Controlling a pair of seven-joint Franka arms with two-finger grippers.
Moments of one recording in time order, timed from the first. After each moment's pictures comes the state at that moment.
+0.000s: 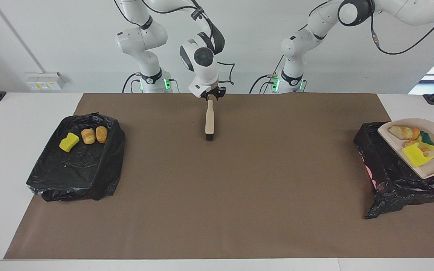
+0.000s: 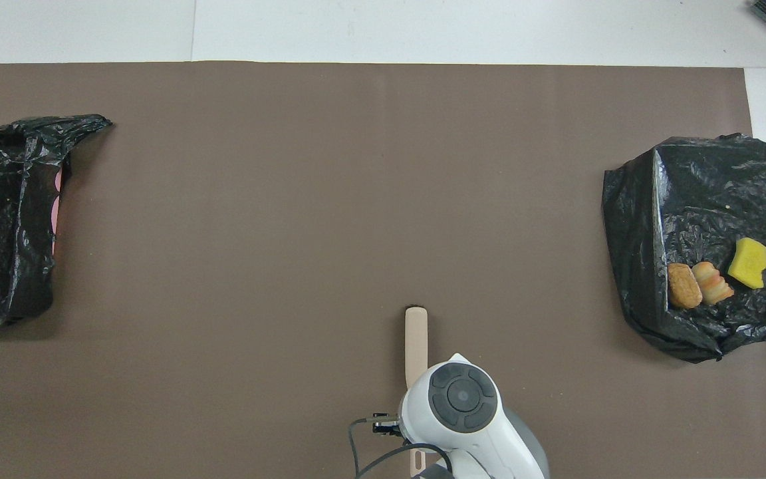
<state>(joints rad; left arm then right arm) 0.51 0.41 0.04 -1.29 0.13 1.91 1.99 0.38 -0.10 0.38 -2.38 0.36 2.10 0.57</state>
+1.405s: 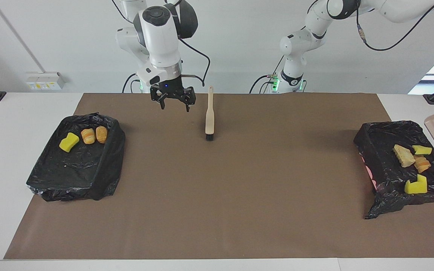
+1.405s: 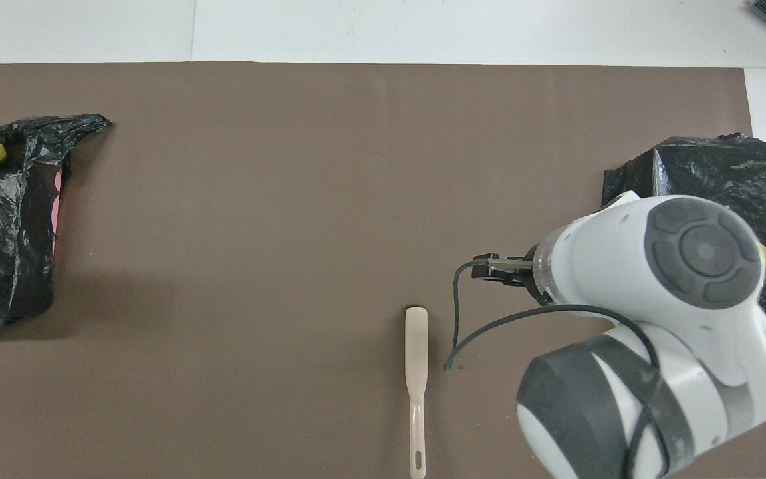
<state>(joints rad) 0.32 0.28 0.01 -1.47 1.12 2.04 1.64 -0.01 -0.10 0.36 -1.88 0.03 1.82 0.51</state>
